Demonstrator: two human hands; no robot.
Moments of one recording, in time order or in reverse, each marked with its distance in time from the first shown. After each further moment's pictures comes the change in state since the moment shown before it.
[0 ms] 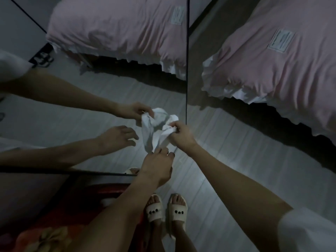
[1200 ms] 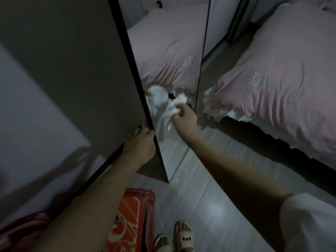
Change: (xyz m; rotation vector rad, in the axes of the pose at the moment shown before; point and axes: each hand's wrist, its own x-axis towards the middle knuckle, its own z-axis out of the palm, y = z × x) left_hand -0.212 -0.063 -0.074 -0.136 0.386 -0.202; right_hand -0.199 -0.159 0.041 0.083 0.355 -0.366
